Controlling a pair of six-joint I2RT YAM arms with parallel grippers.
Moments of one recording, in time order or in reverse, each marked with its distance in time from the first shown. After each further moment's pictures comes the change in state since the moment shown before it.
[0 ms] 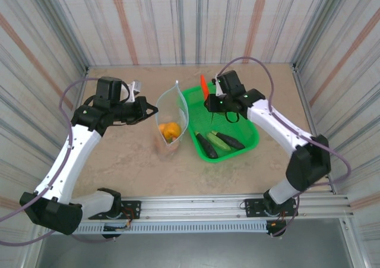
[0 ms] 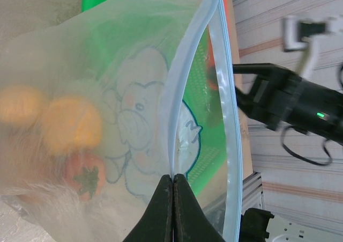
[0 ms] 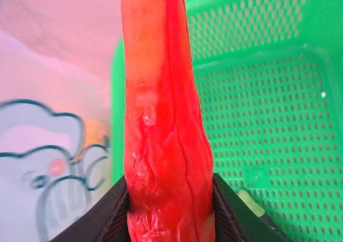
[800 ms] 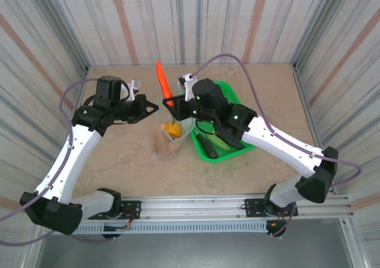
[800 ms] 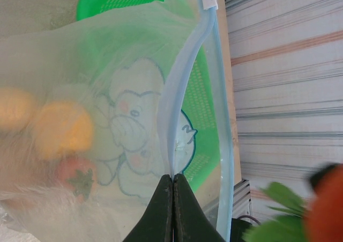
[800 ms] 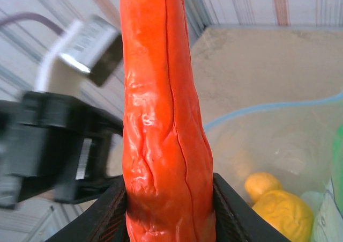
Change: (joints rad) left arm 0.000 0.000 -0.006 0.042 0.004 -0.063; right arm 0.412 -0.063 0.114 0.250 0.140 0.124
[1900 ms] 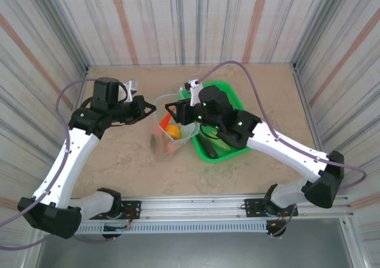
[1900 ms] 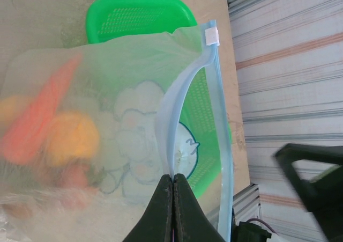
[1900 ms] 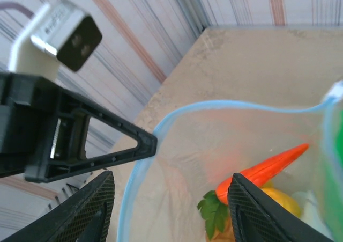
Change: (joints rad) left arm 0.000 -0.039 -0.002 -0.025 -0.043 0.031; right arm -0.022 -0.102 -0.122 0.057 -0.025 -0.014
